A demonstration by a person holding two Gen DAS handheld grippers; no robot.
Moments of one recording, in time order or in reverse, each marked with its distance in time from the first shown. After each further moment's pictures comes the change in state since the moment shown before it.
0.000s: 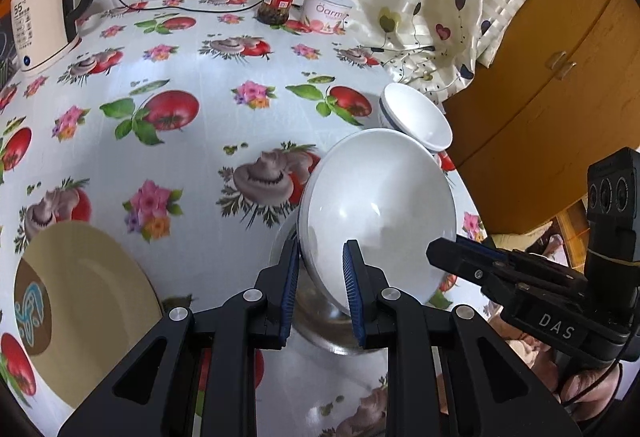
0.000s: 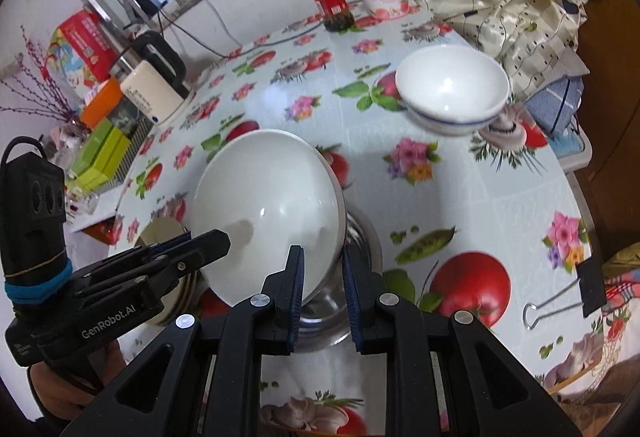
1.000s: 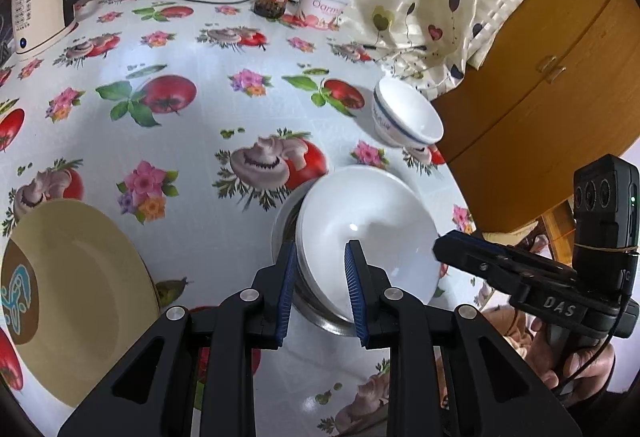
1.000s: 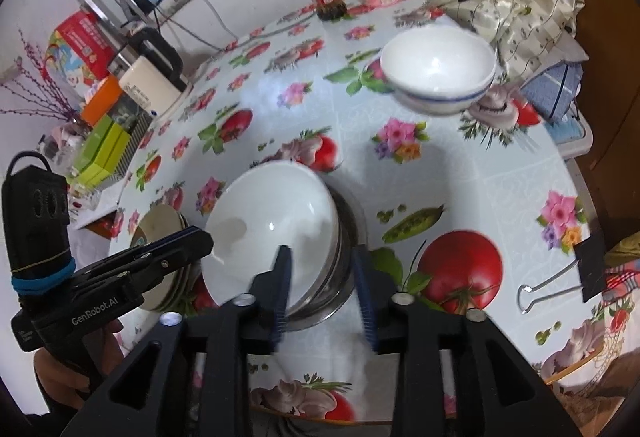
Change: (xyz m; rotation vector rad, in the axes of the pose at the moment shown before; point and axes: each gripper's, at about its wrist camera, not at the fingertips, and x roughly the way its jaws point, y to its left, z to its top) left arm -0.005 0.011 -0.010 -0.020 -0.002 -0.062; right arm -0.007 -0.018 -0.008 0.021 0.008 0.019
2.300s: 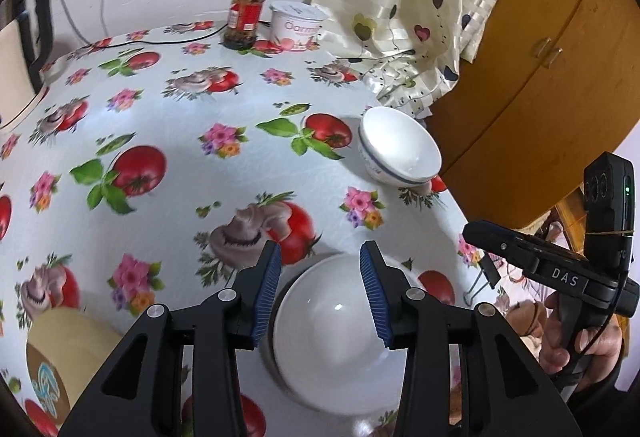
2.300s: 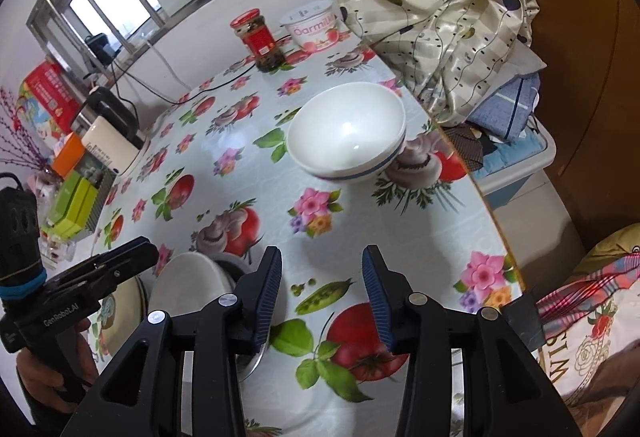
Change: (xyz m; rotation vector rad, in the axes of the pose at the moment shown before) left arm 0.025 -0.032 0.060 0.134 -0.007 0.035; right arm -0.017 -0.063 0.041 0.085 -0.109 -0.103
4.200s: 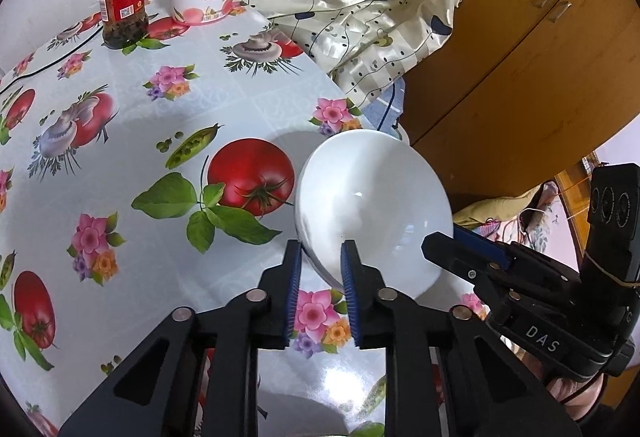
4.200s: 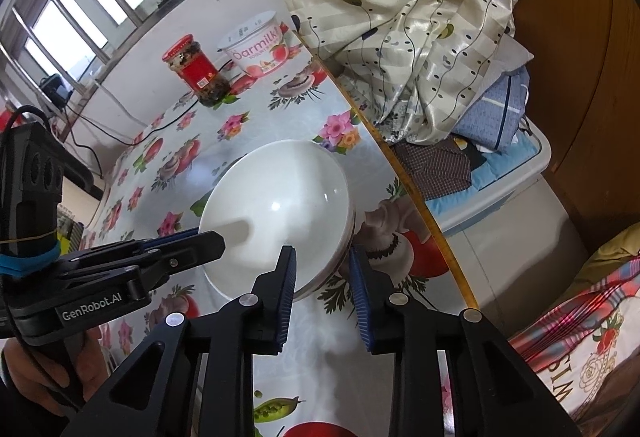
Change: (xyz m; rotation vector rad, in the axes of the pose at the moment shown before) left arm 0.140 -0.048 0.101 0.121 0.224 -0.081; right arm 0.066 -0.053 0.067 0.103 -0.016 -0.045
